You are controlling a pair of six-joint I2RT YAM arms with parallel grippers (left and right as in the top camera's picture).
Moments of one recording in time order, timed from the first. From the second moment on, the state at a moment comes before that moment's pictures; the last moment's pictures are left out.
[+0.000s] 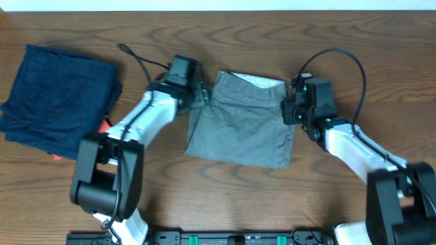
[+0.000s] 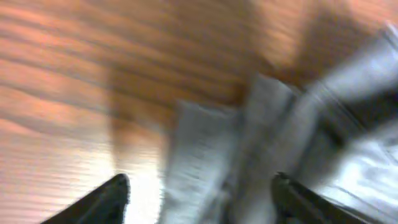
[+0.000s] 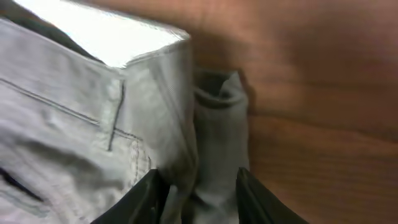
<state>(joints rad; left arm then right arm) -0.27 1.85 1.18 -0.44 0.06 -0.51 0.20 1.60 0.79 -0.04 -0.10 0.15</state>
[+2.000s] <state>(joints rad) 0.19 1.45 1.20 -0.32 0.46 -0.30 0.19 1.40 0.79 -0.26 -0.06 0.15</state>
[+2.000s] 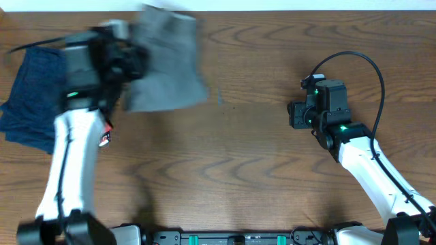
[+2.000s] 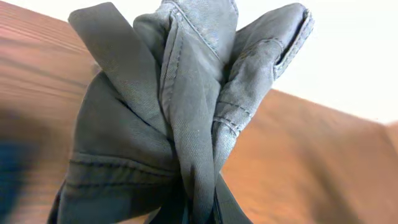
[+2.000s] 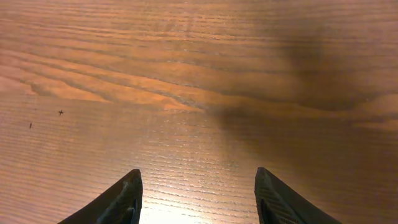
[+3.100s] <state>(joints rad) 0.86 1.53 1.20 -0.31 0.43 -0.36 0.19 1.40 0.79 -0.24 -0.05 0.15</state>
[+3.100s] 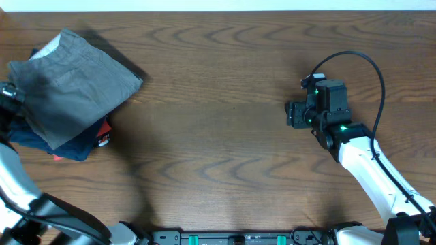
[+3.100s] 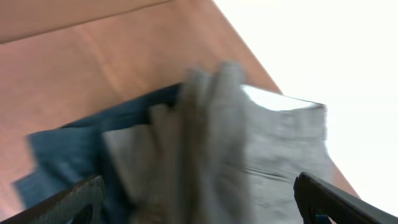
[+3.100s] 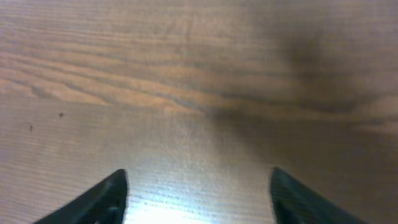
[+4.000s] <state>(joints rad) -0.08 1.38 1.20 -1.04 0.18 -0.13 -0.19 1.27 0.80 -0.56 -0.21 0.21</state>
